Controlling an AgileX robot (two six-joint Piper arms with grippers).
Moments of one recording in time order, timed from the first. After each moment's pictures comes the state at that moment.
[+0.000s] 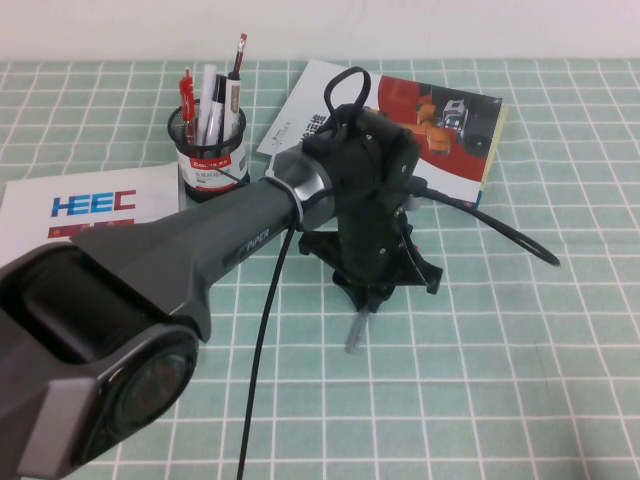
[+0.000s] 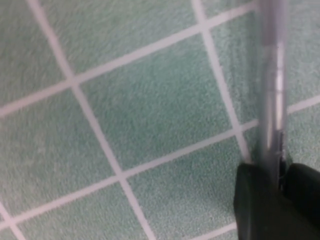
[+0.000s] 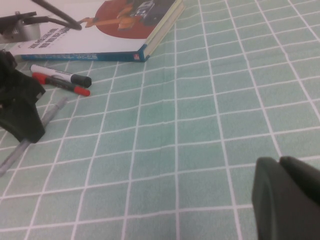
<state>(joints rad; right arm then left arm) 0.08 -0.02 0.03 0.15 0.34 0.10 -0.77 2.34 -2.04 0.02 1.20 -0.30</state>
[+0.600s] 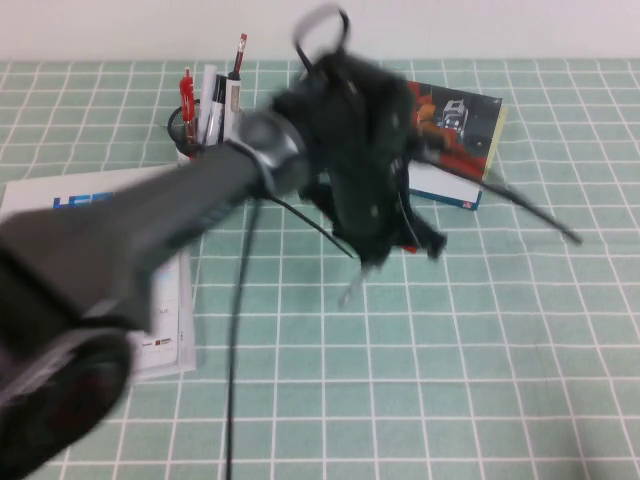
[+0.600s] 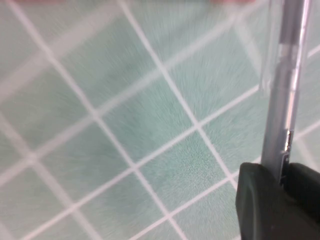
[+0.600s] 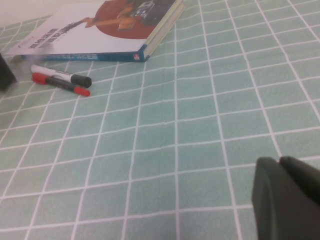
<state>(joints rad) 0.08 -0.02 0.03 0.15 0.34 0.10 -0.77 2.19 -2.02 0.04 1.19 -0.11</state>
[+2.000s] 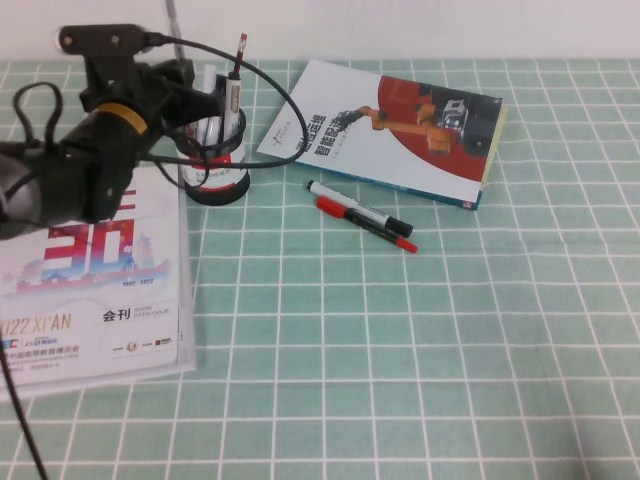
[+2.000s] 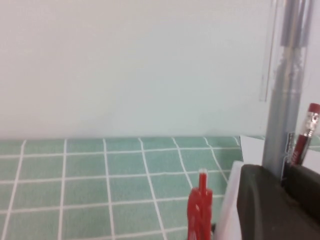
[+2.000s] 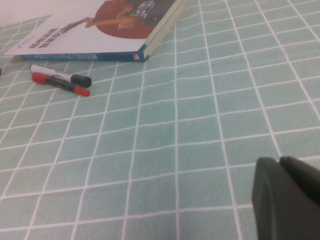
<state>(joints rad) 0.08 -0.02 0.03 0.15 0.34 0.10 -0.27 1.96 -1.27 0.11 -0.49 -0.20</state>
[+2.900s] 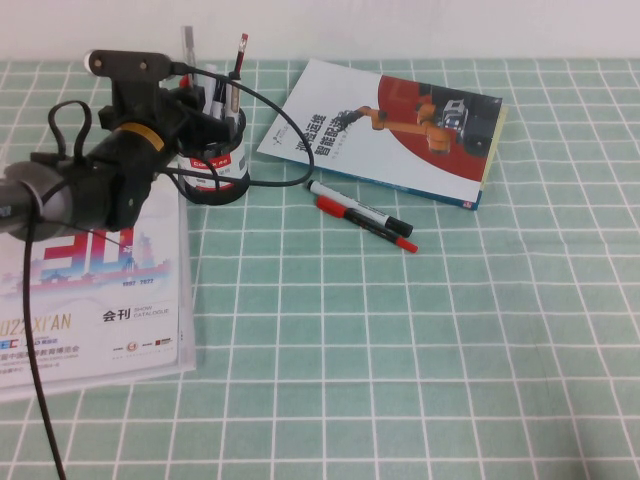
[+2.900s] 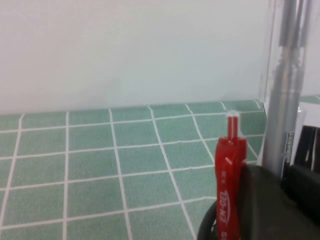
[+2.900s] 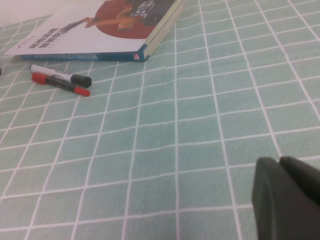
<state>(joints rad) 0.08 -0.02 0.03 0.15 0.34 0.10 -0.27 2.08 -1.34 0.09 -0.49 -0.12</state>
